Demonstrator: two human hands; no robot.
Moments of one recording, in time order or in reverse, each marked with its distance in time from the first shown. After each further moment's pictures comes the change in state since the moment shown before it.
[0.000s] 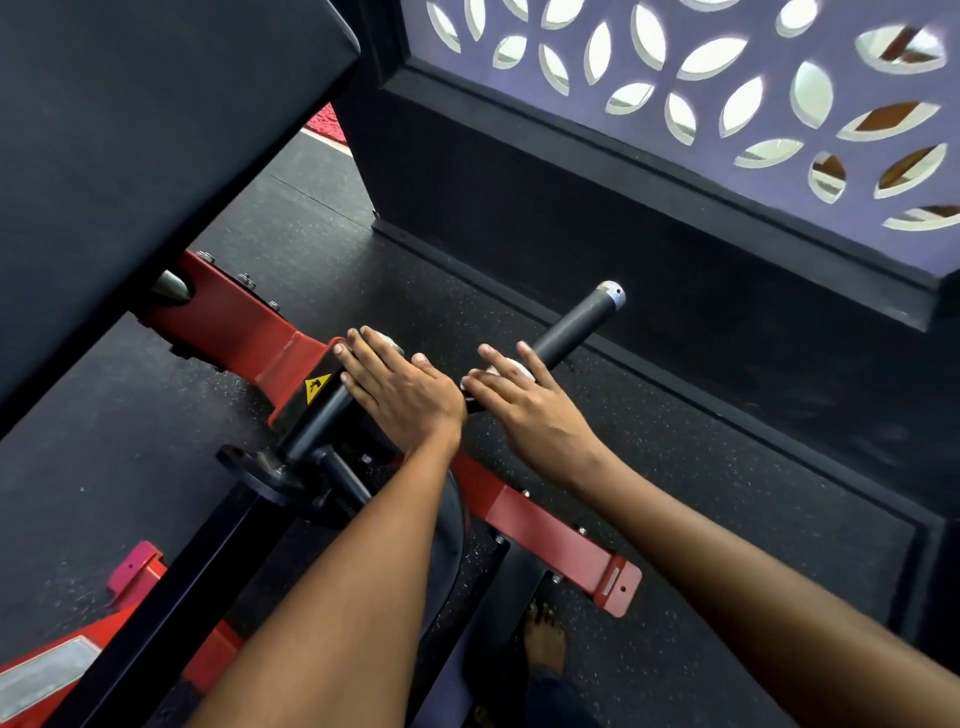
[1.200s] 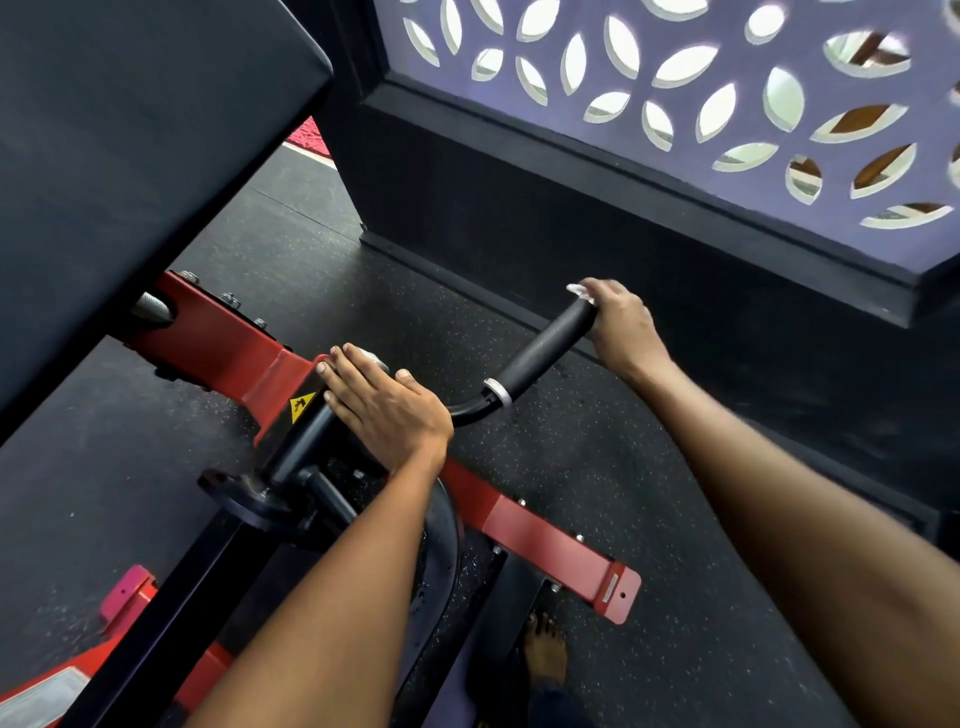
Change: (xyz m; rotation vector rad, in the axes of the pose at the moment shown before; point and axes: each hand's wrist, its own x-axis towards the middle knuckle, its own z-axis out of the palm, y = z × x) left_hand 0.000 0.000 0.001 0.002 0.007 0.001; right_hand 0.014 0.129 -0.013 0.330 0.001 0.751
